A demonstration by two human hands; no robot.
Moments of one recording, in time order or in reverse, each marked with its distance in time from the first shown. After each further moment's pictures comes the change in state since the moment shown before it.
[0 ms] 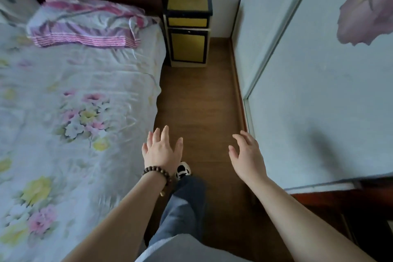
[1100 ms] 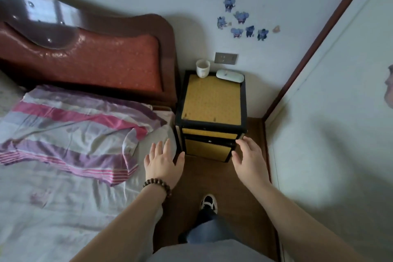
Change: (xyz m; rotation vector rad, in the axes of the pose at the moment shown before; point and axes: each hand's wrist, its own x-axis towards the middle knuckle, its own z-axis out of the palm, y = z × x) left_hand 0.766 0.179 -0.131 -0.022 0.044 -0.072; right_hand 0.821 -0.165 -0.006 0.058 -0.006 -0.170
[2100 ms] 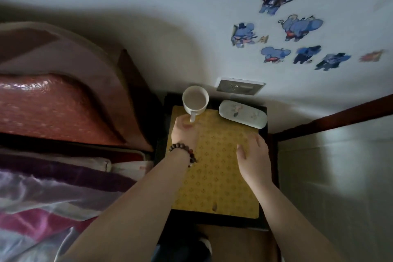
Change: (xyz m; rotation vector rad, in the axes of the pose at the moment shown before) left_hand 0.479 0.159 0.109 -0.795 -0.194 -0.489; right_hand 0.419 0.076 0.130 0.013 -0.136 0.305
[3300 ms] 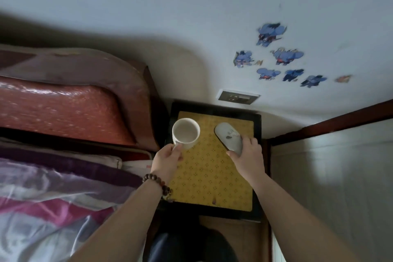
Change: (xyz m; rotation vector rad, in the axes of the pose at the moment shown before) left_hand -0.060 -0.028 -0.095 0.014 -0.164 0.001; right_hand -0.006 -0.030 -0.032 -0.062 -0.099 0.011
